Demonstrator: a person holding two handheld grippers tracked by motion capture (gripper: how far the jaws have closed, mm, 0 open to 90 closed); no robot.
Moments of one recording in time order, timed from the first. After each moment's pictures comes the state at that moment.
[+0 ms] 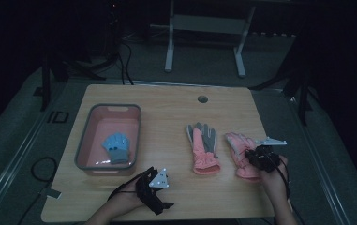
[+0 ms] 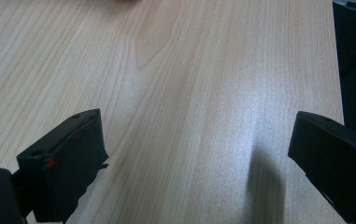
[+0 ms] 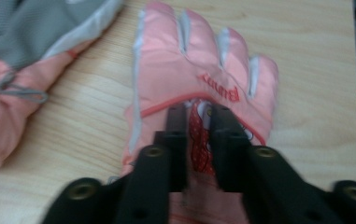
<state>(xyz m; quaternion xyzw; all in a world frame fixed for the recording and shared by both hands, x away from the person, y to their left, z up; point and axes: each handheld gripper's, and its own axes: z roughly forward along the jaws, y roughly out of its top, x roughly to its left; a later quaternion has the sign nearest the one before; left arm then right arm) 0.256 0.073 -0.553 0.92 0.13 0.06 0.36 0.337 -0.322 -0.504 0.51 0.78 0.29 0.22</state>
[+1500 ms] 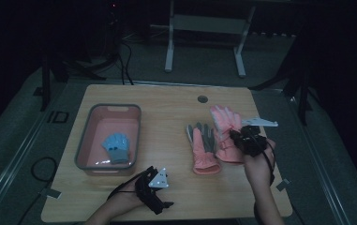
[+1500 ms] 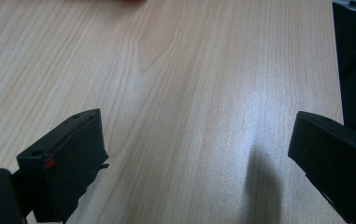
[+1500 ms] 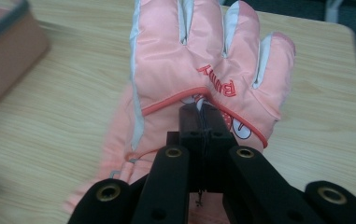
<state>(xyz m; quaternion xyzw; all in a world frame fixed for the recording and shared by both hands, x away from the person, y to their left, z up) 0.255 0.075 -0.549 0.92 0.13 0.07 0.36 0.330 -0.229 -0.410 0.50 0.75 0.35 0.23</state>
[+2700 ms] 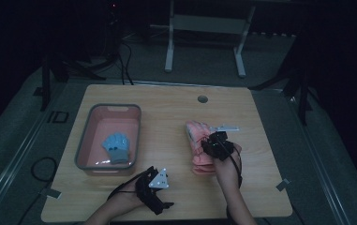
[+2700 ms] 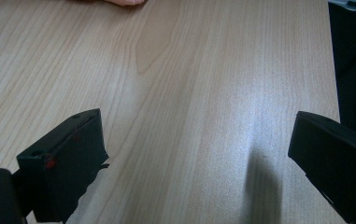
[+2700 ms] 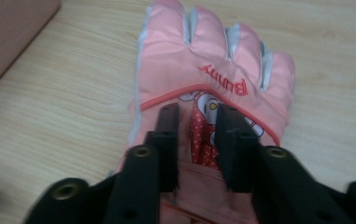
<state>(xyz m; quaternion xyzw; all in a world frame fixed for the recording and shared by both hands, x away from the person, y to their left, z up) 0.255 0.074 -0.550 0.92 0.12 0.07 0.37 0.351 -0.173 -0.476 0.51 0.77 0.33 0.19</state>
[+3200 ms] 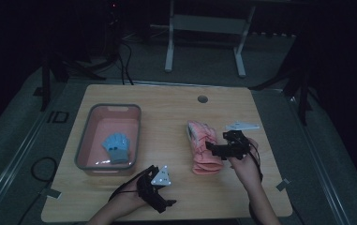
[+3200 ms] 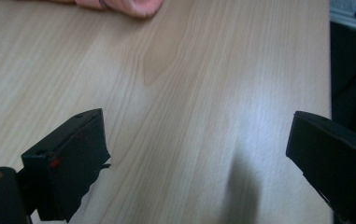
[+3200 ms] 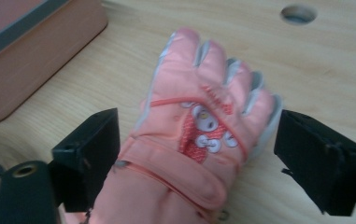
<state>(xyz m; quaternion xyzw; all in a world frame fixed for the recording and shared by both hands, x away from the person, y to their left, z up) 0.253 0.067 -0.528 0.91 0.16 0.07 0.37 0.348 -0.220 -0.454 0.43 0.80 0.40 0.16</state>
